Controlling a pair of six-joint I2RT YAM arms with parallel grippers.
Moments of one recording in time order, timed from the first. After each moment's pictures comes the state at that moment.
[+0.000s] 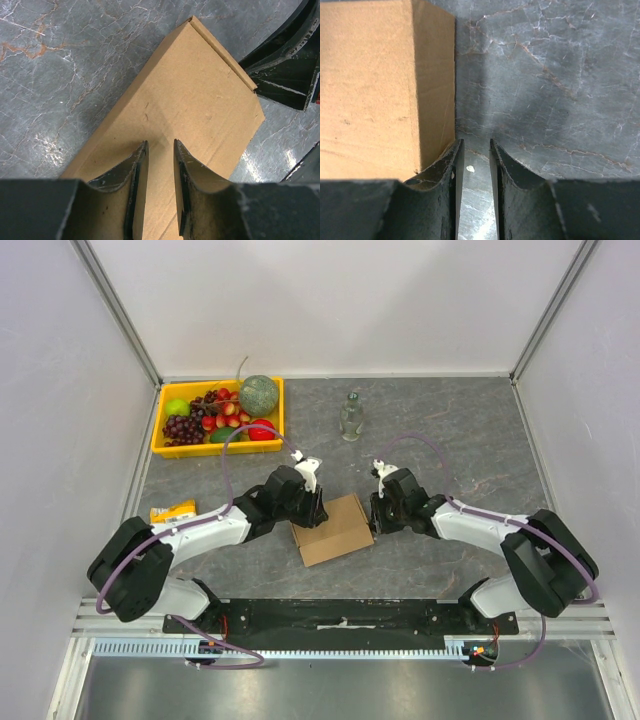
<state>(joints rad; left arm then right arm) -0.75 1.39 0.68 0.01 0.13 -0.37 0.63 1.43 0.63 -0.12 -0.09 0.37</state>
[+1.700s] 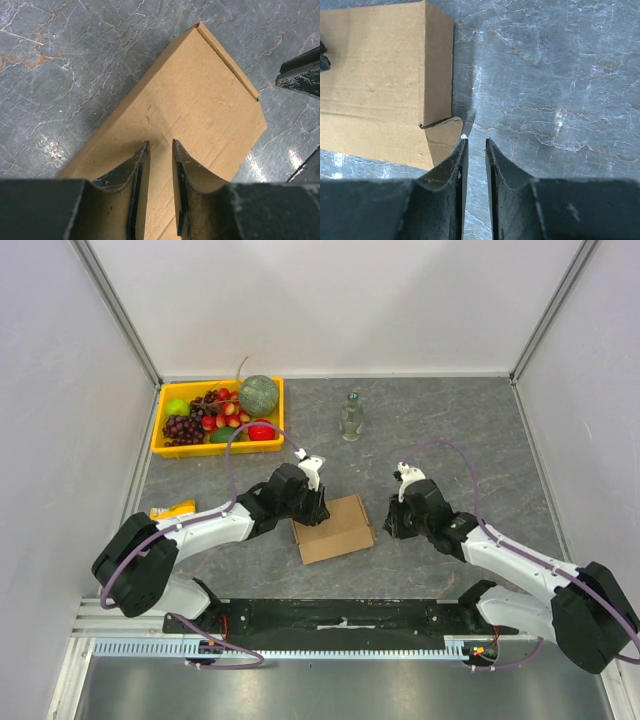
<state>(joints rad) -0.75 1.42 0.70 0.01 0.13 -0.36 0.62 1.10 0.50 -0.19 -0.01 0.42</state>
